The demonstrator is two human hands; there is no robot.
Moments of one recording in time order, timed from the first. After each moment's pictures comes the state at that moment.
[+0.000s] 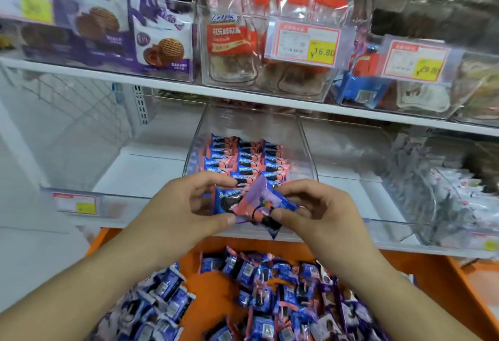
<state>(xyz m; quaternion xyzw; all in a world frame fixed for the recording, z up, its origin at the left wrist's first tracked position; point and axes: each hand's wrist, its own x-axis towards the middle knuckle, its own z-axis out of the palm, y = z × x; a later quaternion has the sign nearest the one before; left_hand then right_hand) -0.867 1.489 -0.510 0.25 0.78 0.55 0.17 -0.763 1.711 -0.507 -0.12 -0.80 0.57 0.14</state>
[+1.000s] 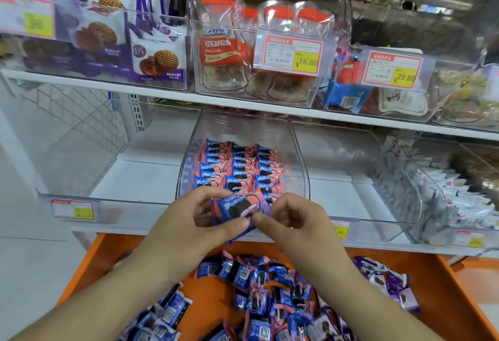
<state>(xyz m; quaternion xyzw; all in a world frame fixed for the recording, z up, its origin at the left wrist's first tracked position) -0.839 1.501 -0.512 0.17 0.74 0.62 0.21 -0.755 1.692 -0.515 -0.15 -0.81 0.55 0.13</state>
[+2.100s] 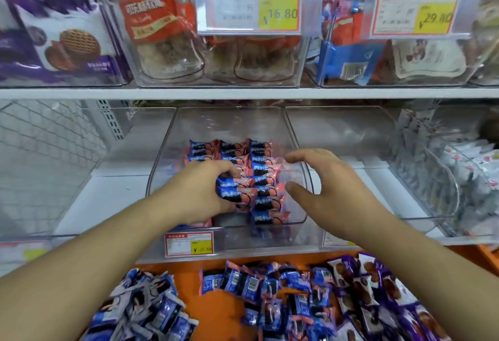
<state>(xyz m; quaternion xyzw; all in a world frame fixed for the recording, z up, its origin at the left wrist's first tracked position) -0.972 1.586 -0.540 0.37 0.91 0.19 0.09 -0.814 1.795 -0.520 -0.10 -0.95 0.25 0.14</state>
